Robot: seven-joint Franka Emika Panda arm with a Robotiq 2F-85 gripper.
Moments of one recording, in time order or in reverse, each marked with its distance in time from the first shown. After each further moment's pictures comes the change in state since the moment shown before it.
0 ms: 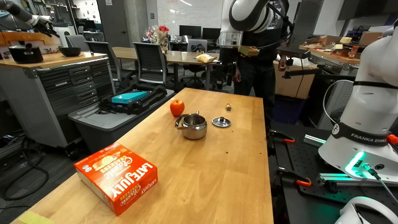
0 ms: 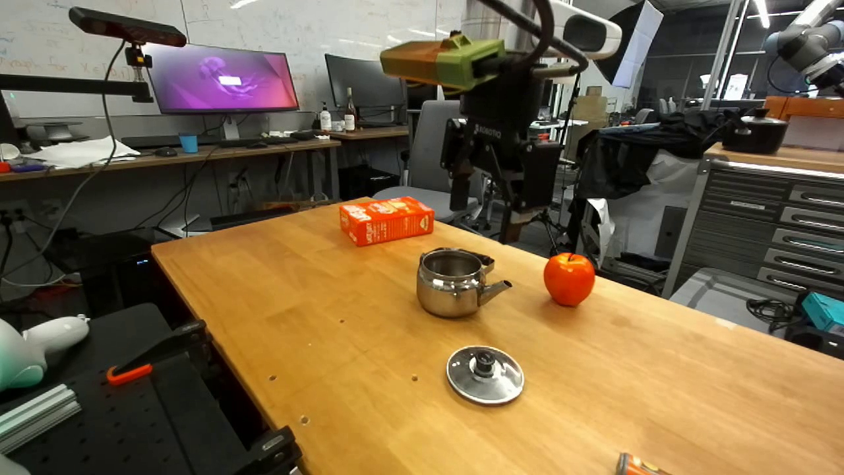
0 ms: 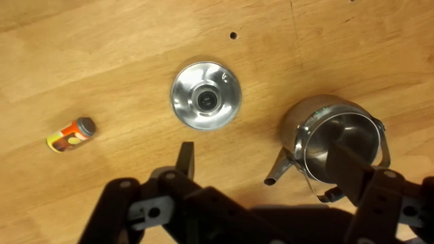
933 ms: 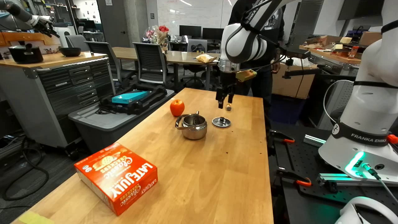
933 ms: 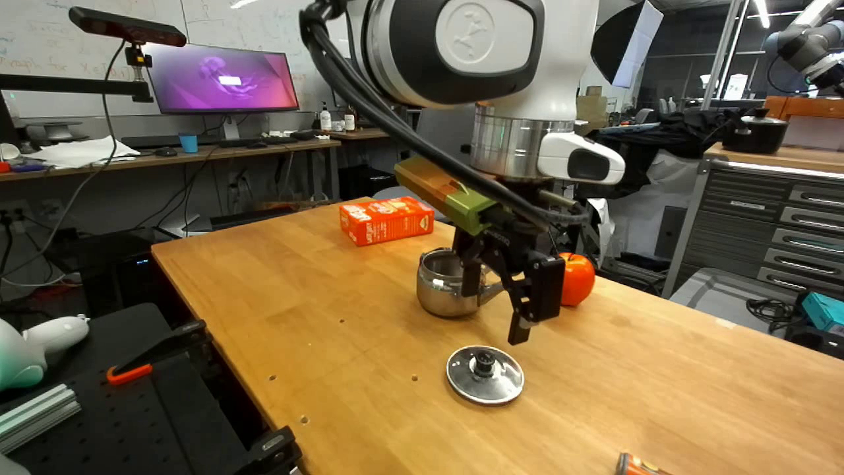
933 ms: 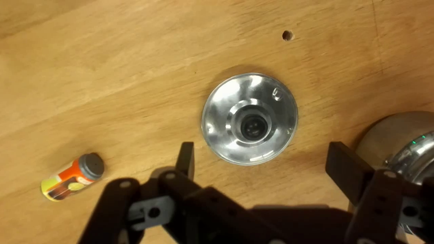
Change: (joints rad) arm -0.030 0.233 -0.011 -0.023 0.019 0.239 -0.020
